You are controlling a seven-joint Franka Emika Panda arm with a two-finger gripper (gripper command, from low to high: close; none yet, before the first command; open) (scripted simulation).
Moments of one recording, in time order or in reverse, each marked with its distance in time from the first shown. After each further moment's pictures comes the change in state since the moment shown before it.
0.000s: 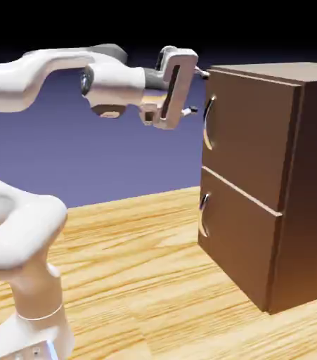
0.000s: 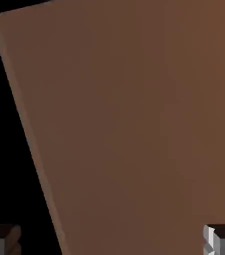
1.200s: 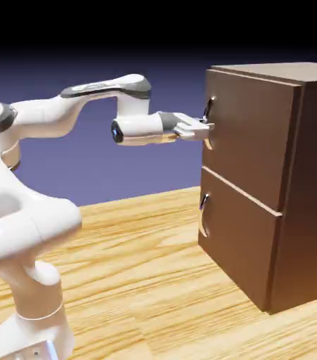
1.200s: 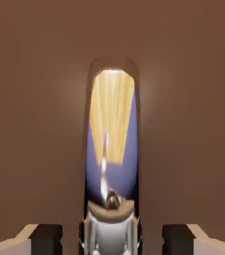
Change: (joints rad) arm -0.429 -0.172 0.481 0.225 1.083 -0.108 0.465
